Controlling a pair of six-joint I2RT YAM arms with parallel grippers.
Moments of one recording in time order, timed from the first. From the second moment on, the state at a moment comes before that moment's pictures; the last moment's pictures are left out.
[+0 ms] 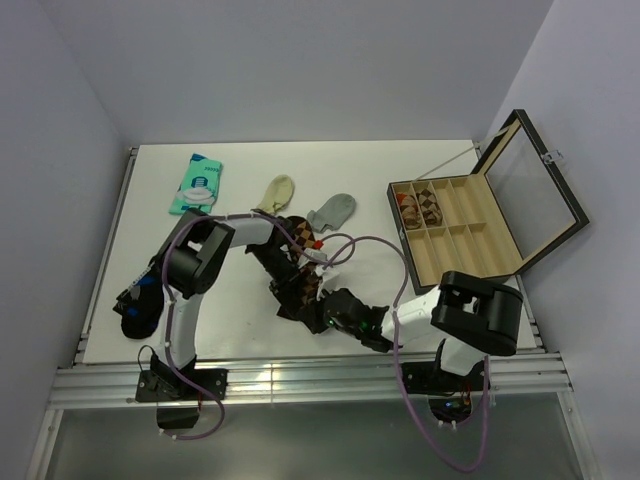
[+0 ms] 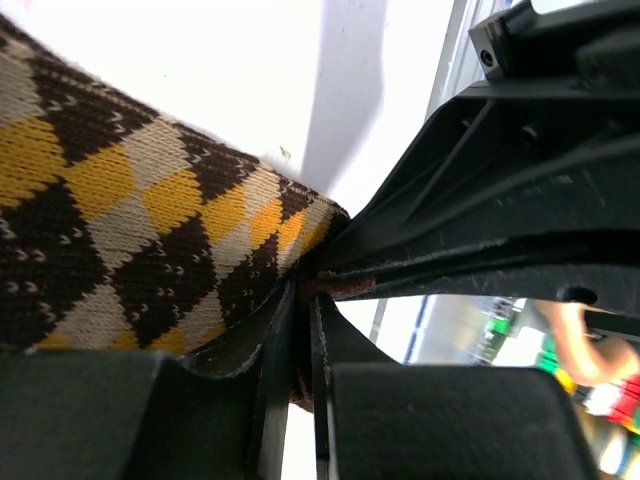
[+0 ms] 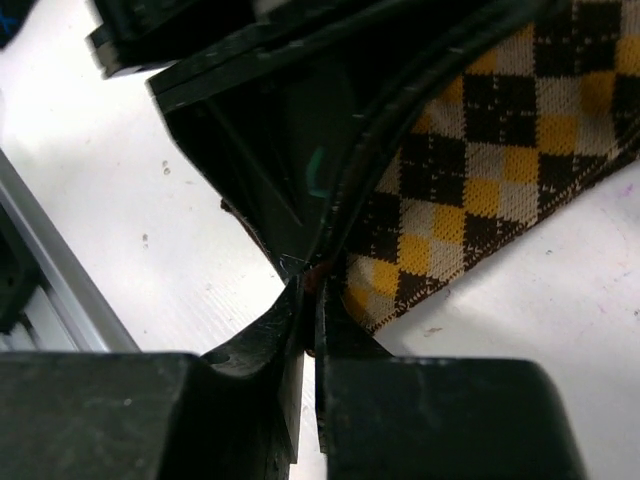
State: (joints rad) left arm -0.58 2.14 1.30 -1.03 0.94 0.64; right arm 1.16 1.59 0.39 0.71 0.22 0.61
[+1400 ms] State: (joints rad) left arm -0.68 1.21 0.63 -0.18 0.40 0.56; right arm 0.75 1.67 0.67 0.10 -0.45 0.83
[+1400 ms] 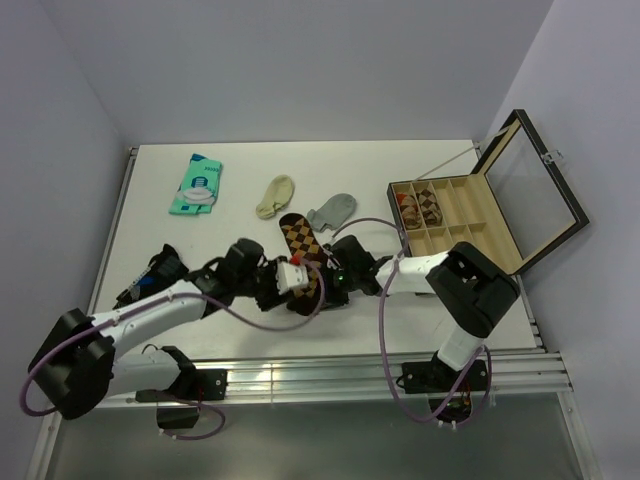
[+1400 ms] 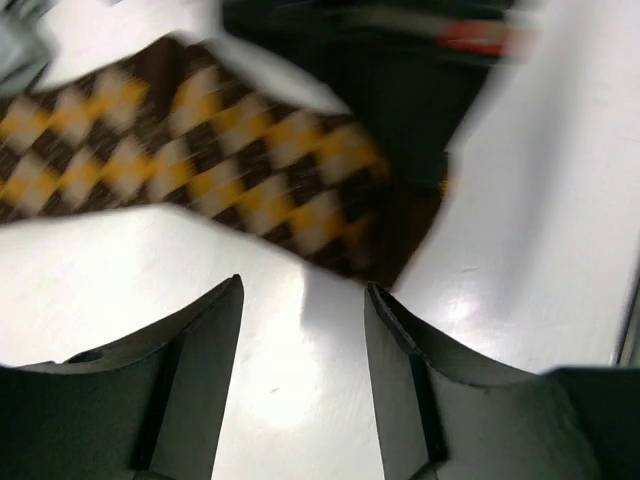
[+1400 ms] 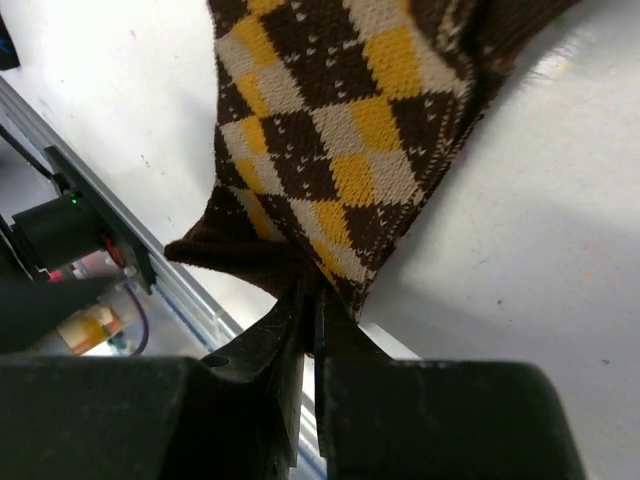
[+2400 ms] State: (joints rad) left arm -1.23 1.29 0.28 0.46 -0.07 0.74; right arm 0.64 1.72 0.80 -0.21 -0.57 0.76
